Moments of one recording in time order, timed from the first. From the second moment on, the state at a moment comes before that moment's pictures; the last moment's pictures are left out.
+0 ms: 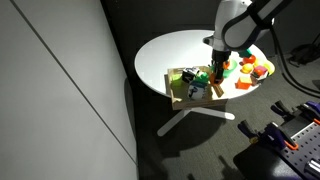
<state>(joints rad) 0.04 0.37 0.14 -2.28 -0.13 2.58 -0.62</state>
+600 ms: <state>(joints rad) 0.07 0.44 0.17 -2.15 -0.13 2.59 -0.54</state>
